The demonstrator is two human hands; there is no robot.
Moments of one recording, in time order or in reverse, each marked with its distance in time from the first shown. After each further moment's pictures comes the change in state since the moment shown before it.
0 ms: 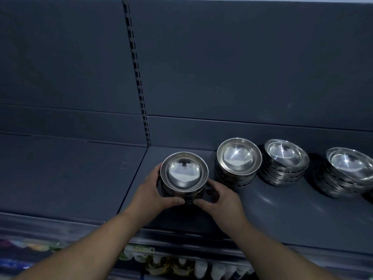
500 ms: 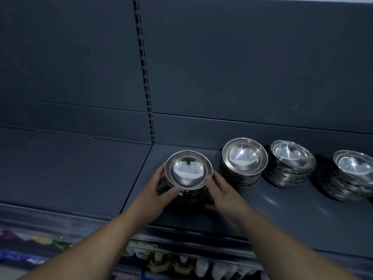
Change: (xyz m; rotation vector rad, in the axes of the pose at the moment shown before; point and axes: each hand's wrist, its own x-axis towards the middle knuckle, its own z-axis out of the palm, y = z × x) left_hand -0.012 -0.005 -0.003 -0.319 -0.104 -0.058; right_hand 0.003 -0.037 -0.008 0.512 -0.313 0.260
